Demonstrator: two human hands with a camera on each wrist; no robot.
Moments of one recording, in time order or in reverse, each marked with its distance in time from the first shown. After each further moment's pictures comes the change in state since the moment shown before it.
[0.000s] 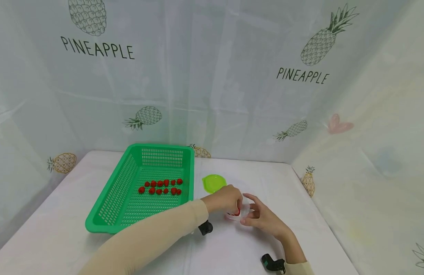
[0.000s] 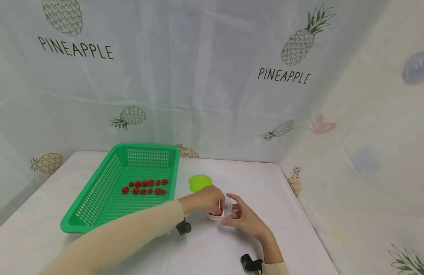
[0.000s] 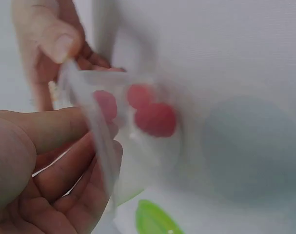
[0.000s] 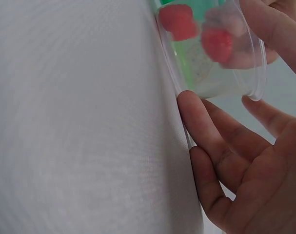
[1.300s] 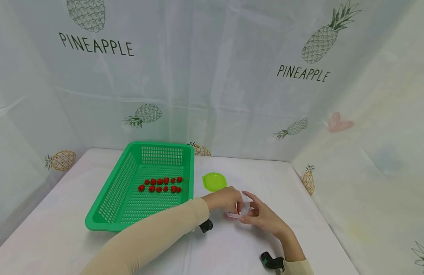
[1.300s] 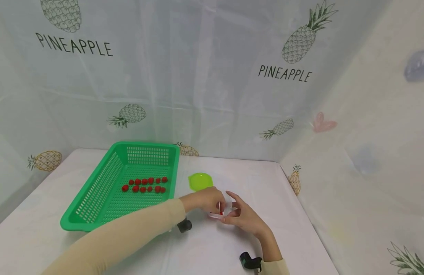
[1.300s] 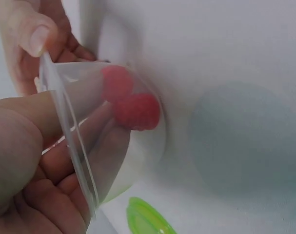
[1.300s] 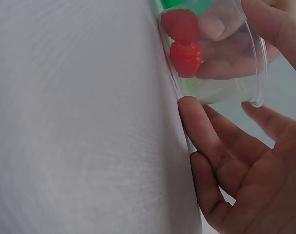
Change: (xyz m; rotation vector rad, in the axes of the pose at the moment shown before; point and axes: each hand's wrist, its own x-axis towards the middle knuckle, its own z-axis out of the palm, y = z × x) left_hand 0.004 -0.006 0.005 0.036 -0.088 0.075; right_hand 0.002 0.000 0.001 -0.042 -0.009 -0.023
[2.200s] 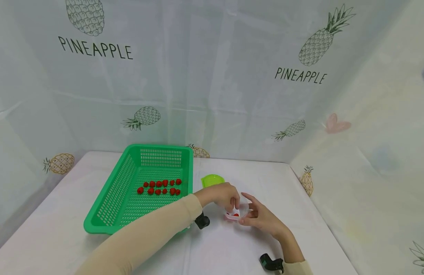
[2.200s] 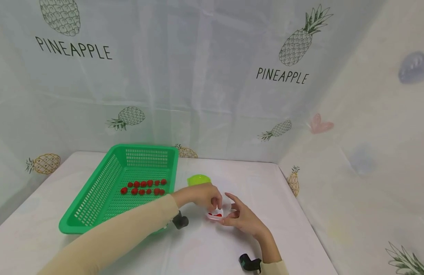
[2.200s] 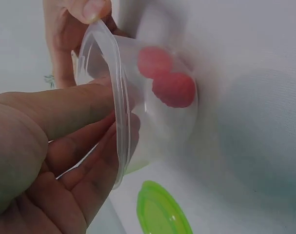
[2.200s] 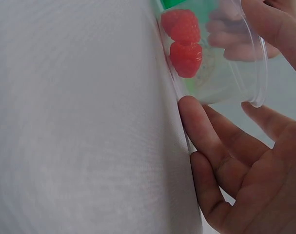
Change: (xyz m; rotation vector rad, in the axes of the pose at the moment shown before) left_hand -0.006 -0.013 -0.023 -0.101 -0.087 0.022; right_hand -0.002 -0.003 -0.001 0.017 -0.003 0.002
